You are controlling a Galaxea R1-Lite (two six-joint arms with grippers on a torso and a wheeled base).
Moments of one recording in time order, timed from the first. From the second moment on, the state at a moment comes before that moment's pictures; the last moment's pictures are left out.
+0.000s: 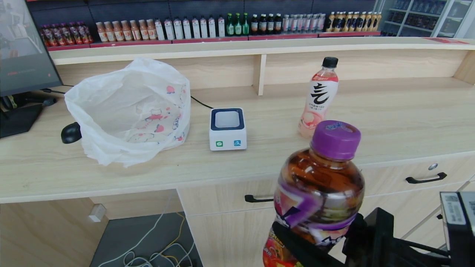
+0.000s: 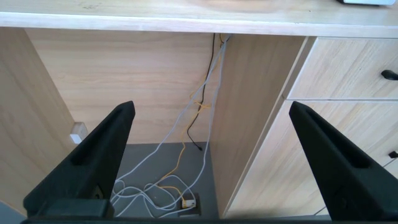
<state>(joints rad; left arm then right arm) 0.00 0.00 0.00 0.00 0.00 0.00 1.13 1.53 -0.23 -1.54 -0.23 -0.07</state>
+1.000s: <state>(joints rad) 0.00 0.00 0.00 0.00 0.00 0.00 0.60 1.46 -0.32 -1.53 -0.21 0.00</state>
